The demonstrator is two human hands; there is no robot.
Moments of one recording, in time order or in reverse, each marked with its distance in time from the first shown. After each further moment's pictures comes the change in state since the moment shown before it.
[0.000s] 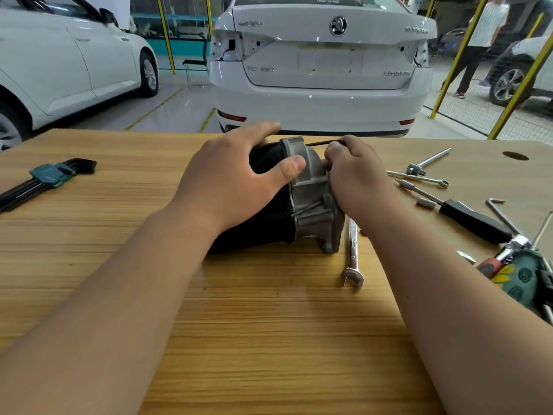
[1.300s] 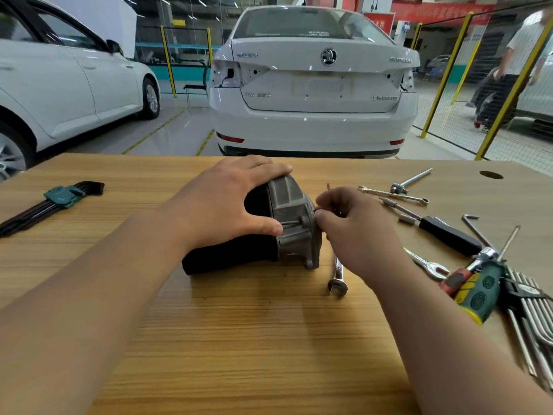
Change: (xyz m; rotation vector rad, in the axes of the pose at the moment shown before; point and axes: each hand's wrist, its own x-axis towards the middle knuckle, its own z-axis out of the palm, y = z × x) left_hand 0.007 -0.007 -0.023 0.185 -0.381 0.228; right_hand -0.049 0.011 -0.023 -0.021 -0.046 -0.074
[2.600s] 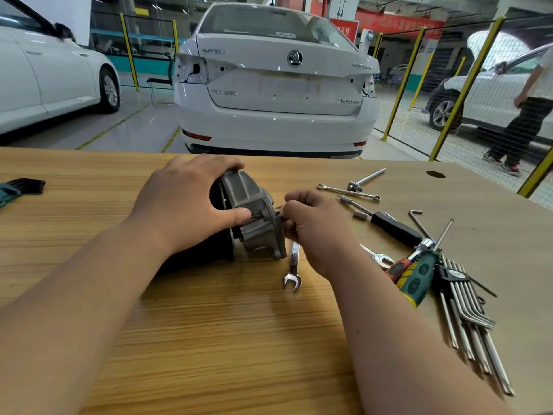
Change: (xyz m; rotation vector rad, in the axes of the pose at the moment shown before) left_hand 0.001 0.022 0.019 0.041 0.226 -0.181; right_hand 0.007 0.008 -0.007 0.454 -0.076 0.295
